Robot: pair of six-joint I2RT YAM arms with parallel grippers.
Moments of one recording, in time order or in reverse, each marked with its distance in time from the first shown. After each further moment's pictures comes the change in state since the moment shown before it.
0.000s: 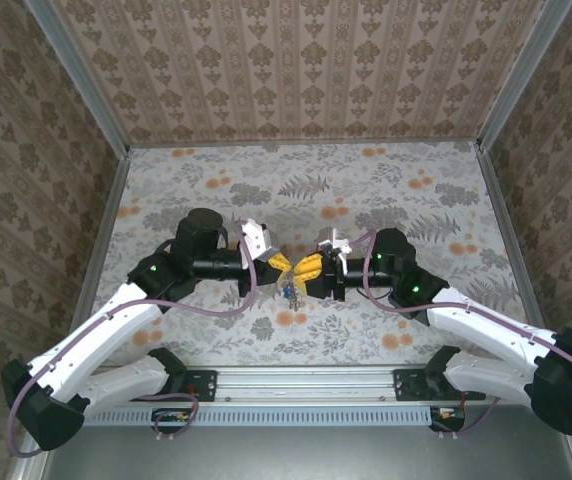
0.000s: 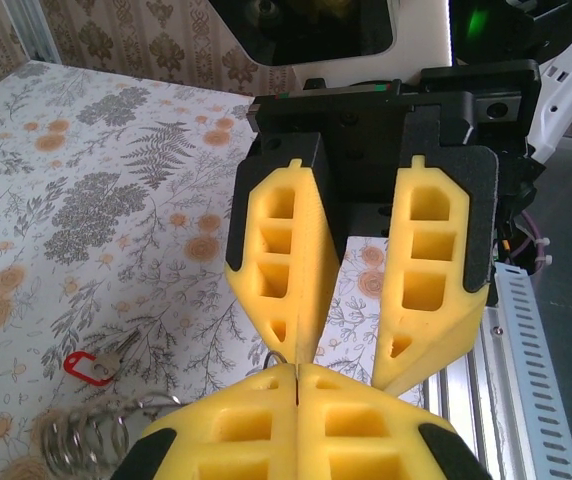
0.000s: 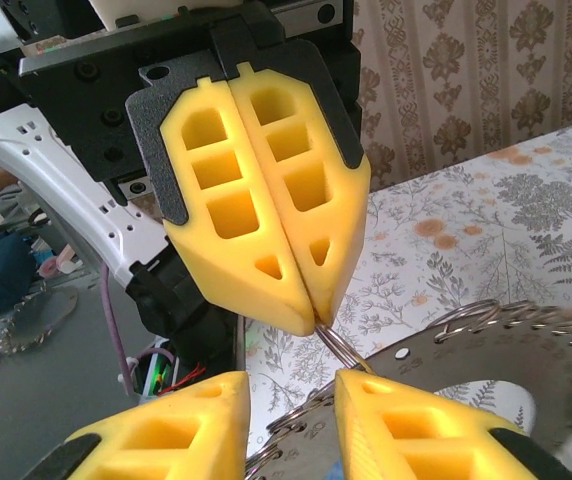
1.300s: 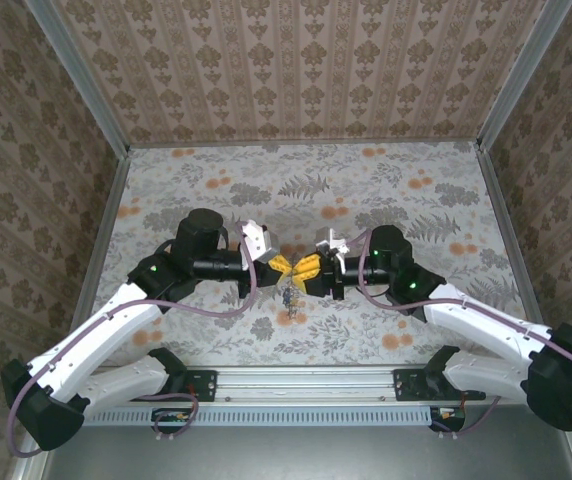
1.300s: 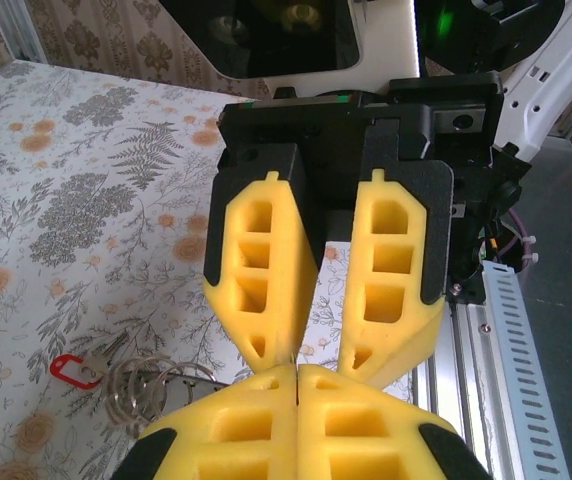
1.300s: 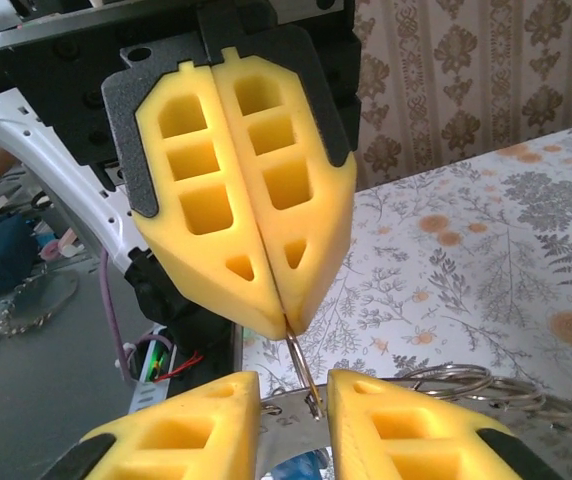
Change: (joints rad) left arm -0.002 0.000 0.000 -0.008 0.019 0.000; right arm -0.008 0.037 0.018 -0.011 -0.043 -0.048
